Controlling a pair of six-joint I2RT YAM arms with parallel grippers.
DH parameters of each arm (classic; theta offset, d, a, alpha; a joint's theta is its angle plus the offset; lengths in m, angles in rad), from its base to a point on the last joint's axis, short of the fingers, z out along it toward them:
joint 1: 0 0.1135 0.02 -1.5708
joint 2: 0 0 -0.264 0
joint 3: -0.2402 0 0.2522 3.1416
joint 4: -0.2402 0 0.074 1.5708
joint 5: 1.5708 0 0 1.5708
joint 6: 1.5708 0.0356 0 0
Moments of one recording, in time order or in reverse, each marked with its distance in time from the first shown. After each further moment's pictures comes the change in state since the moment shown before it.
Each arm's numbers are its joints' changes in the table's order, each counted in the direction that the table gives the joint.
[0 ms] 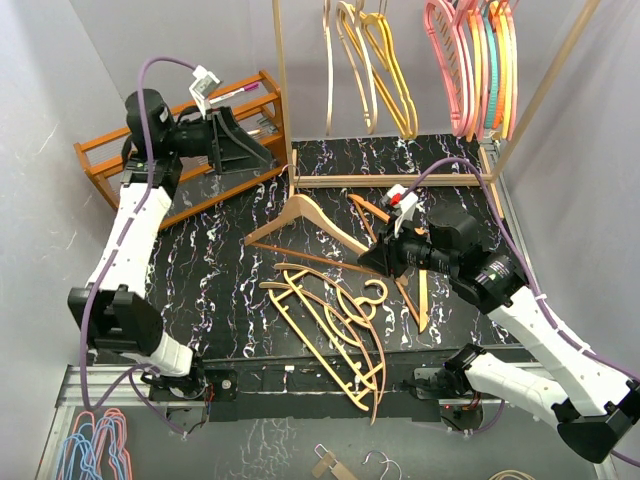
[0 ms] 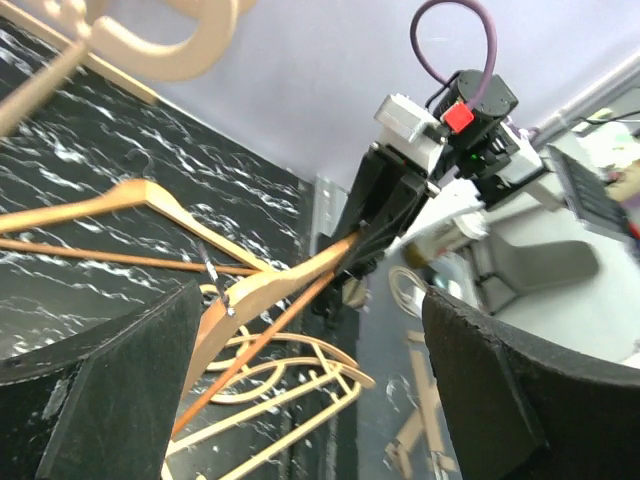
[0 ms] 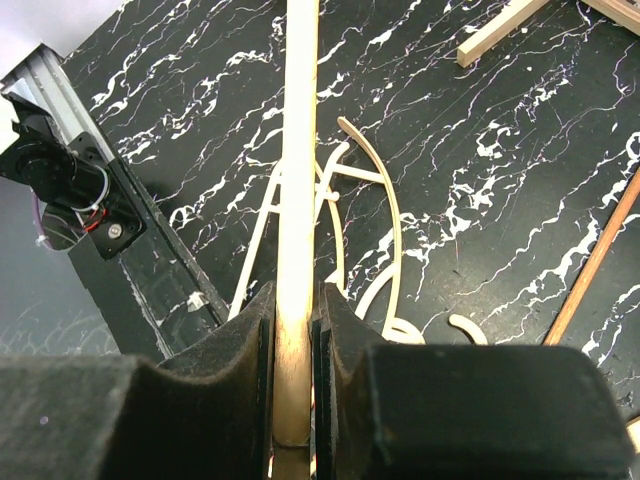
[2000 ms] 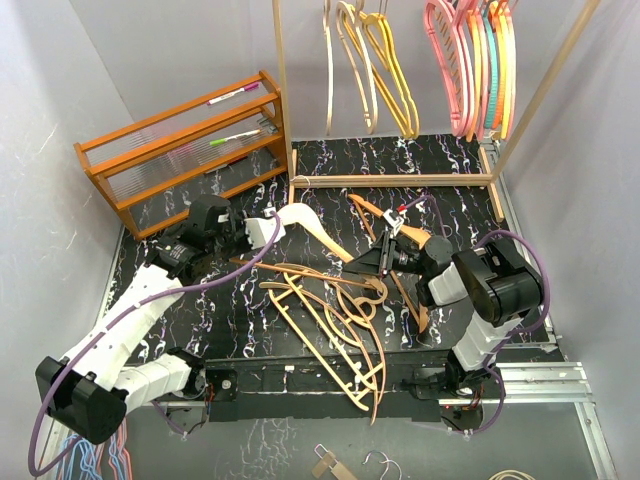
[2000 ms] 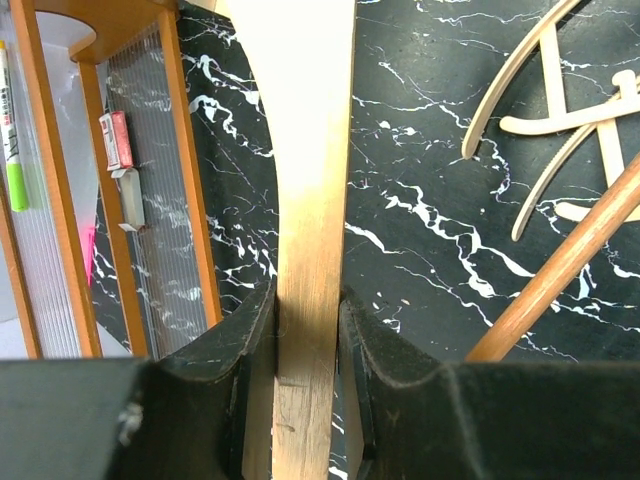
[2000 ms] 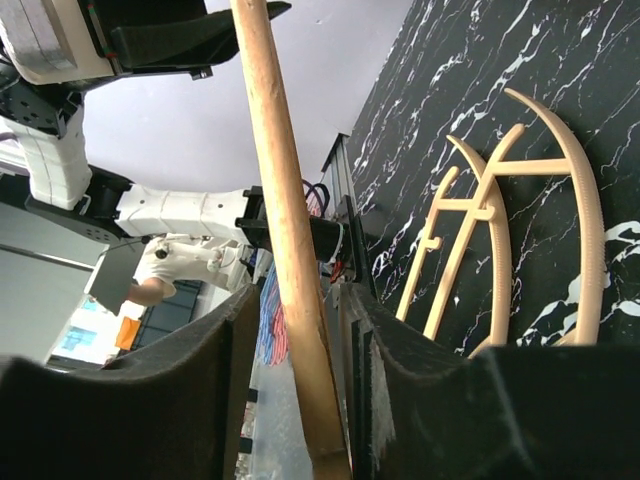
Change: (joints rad) left arm -0.383 -0.443 0.637 -0.515 -1.333 1.452; right arm -0.334 0.842 0.631 2.051 -0.702 1.154
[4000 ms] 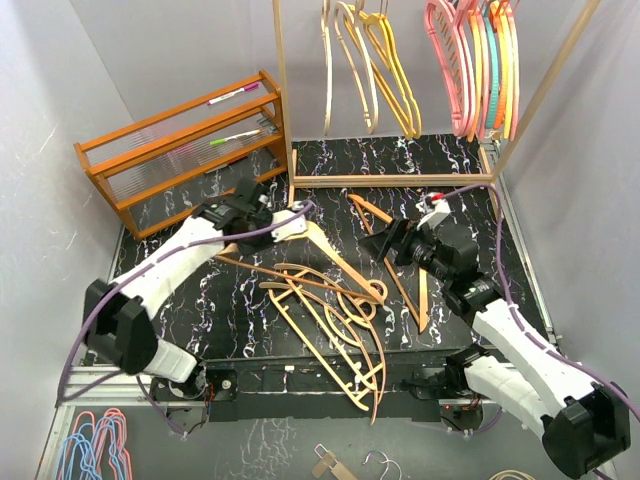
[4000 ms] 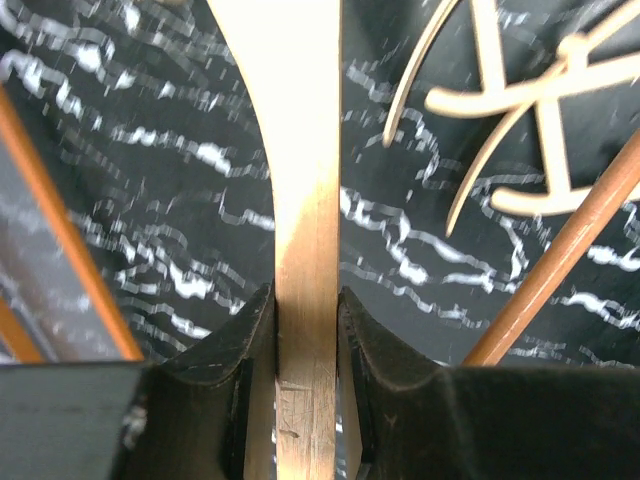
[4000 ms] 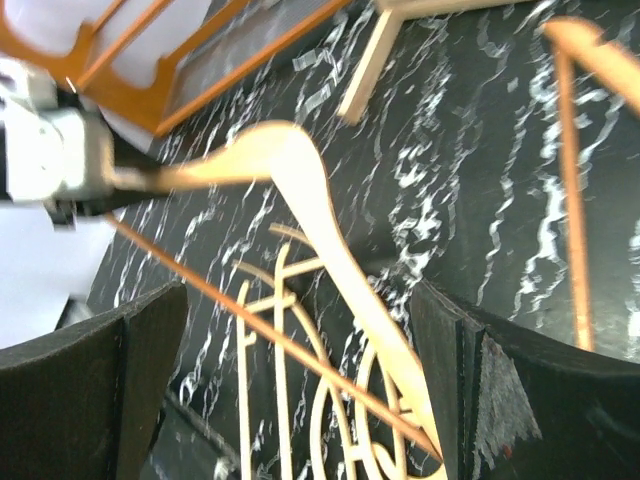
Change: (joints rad) left arm -0.098 0.430 -0.242 -0.221 -0.019 -0.091; right arm 0.124 -0.893 -0.240 -1.550 0.883 -0.684
